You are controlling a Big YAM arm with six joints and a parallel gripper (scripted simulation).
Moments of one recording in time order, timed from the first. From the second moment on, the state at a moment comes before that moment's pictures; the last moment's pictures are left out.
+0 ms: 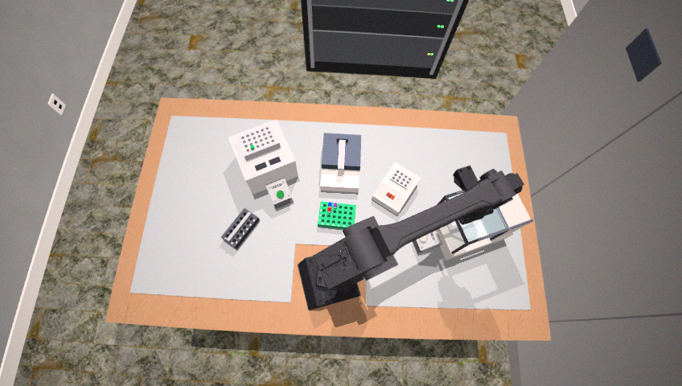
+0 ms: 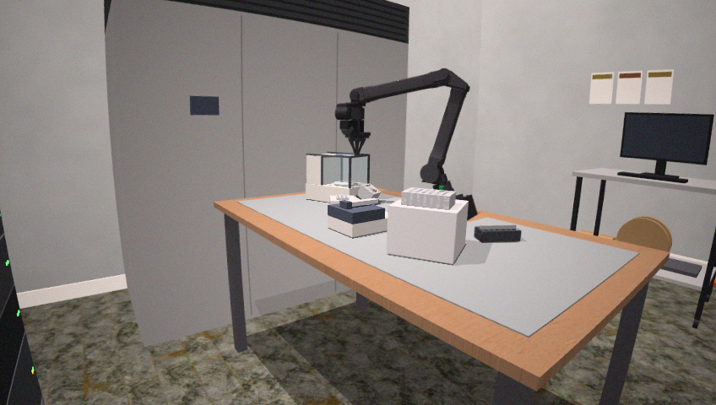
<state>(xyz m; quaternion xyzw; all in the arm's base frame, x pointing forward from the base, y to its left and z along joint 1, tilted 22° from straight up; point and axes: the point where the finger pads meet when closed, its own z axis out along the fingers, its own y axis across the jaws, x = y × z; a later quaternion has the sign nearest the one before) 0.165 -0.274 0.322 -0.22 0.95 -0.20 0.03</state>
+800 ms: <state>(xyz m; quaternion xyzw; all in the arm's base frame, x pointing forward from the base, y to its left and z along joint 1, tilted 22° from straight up) 0.165 -0.274 0.322 -0.22 0.96 -0.19 0.03</state>
